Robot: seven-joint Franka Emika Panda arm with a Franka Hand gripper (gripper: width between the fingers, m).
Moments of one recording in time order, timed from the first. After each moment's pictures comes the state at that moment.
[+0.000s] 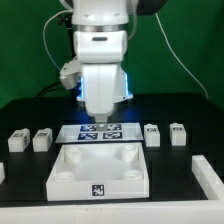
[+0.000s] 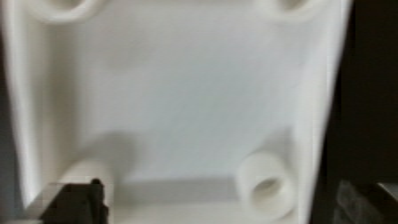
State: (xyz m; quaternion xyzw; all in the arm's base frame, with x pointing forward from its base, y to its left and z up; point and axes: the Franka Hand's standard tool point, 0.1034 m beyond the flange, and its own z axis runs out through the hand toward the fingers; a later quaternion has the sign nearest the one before) arm 0.485 -0.029 0.085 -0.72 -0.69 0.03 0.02
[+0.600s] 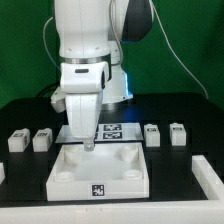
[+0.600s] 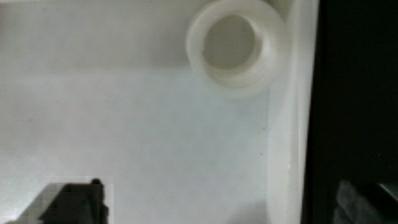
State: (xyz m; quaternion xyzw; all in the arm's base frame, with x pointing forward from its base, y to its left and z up) arm 0.471 -0.038 0.049 -0.73 -0.68 0.03 0.03
